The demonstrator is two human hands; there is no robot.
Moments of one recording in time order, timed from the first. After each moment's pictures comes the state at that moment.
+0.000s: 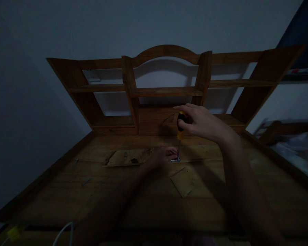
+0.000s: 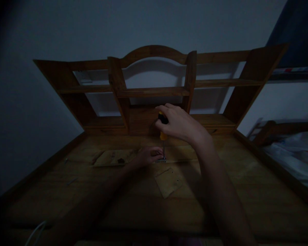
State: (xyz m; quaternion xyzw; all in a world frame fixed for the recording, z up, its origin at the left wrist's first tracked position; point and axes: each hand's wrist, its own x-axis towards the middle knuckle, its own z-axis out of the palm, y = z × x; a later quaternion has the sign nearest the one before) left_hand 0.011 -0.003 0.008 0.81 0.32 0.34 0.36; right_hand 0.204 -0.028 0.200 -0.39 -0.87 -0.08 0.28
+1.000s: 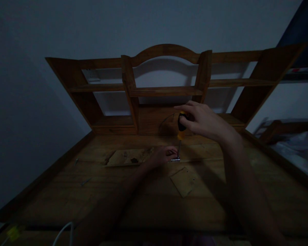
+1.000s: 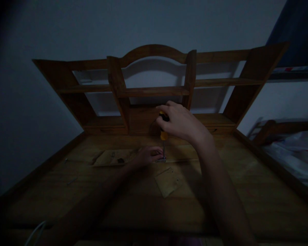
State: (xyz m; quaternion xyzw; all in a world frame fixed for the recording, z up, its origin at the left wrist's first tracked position) left_hand 0.011 -0.004 0.012 0.82 0.33 0.33 0.34; right_hand 0.204 -0.032 0.205 -0.41 -0.86 -0.09 0.29
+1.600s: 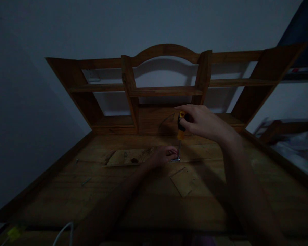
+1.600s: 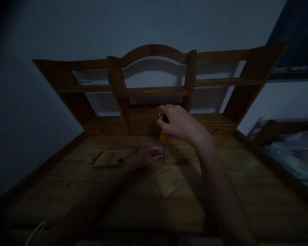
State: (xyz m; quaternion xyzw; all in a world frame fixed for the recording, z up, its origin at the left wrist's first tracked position) left_hand 0.011 -0.004 0.010 0.82 0.32 0.34 0.34; right_hand 0.204 -0.031 0.204 -0.40 -0.87 -0.07 0.27
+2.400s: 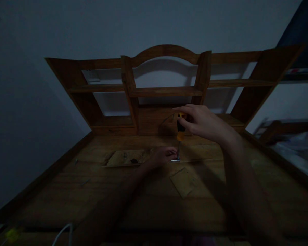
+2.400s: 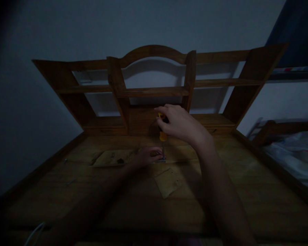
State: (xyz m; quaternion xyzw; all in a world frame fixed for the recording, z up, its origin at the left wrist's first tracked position) left_hand 0.012 -0.006 0.015 0.81 0.33 0.34 0.34; right_hand 0.204 -0.031 0.204 -0.38 -0.87 -0.06 0.29
